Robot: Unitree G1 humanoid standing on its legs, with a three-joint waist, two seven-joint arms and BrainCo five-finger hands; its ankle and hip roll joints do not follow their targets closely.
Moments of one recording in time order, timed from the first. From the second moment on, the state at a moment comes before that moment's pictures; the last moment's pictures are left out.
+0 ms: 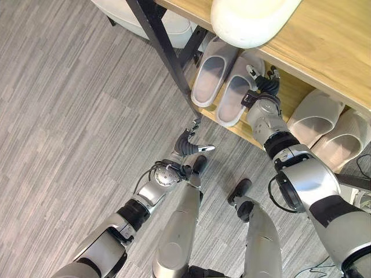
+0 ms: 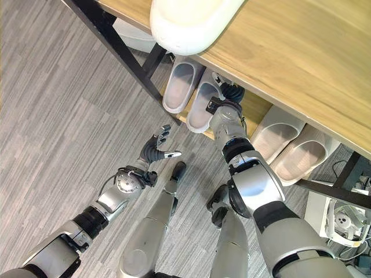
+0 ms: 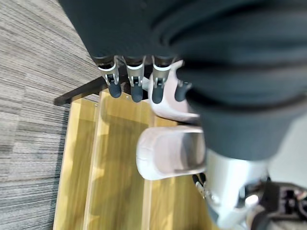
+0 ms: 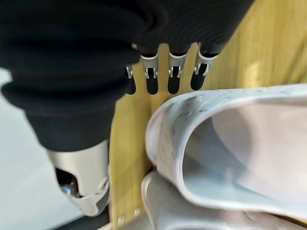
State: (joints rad) left arm -0.52 0.36 -0.62 0.40 -0.33 -0.17 0.28; right arm -1.19 -0.20 0.27 1.12 0.71 -0.19 -0.55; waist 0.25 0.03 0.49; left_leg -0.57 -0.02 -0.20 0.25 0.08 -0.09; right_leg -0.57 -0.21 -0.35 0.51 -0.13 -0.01
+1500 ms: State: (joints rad) left arm -0.39 0.41 -0.32 -0.18 -0.37 -0.23 -0.15; right arm 0.12 -0.40 0.41 0.48 0.18 -0.10 0.09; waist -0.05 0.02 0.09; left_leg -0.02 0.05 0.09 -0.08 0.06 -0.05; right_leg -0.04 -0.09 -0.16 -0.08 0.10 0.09
